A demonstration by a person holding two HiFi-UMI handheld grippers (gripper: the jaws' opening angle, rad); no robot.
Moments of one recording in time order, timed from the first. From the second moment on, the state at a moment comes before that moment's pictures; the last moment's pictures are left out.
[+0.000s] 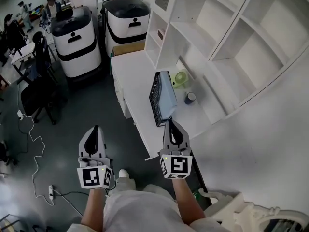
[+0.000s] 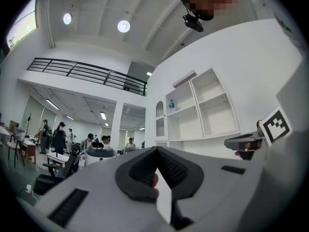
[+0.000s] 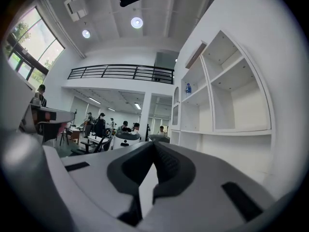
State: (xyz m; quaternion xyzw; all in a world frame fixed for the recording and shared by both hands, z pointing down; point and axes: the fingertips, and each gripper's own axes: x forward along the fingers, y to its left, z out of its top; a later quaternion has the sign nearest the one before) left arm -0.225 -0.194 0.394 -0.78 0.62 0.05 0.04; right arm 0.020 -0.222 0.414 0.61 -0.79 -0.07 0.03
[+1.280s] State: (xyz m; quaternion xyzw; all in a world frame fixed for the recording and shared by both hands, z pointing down) left arm -0.113 0.079 0.383 -0.77 0.63 0.04 0.04; right arm 0.088 0.049 0.407 0.55 -0.83 -0.07 0.04
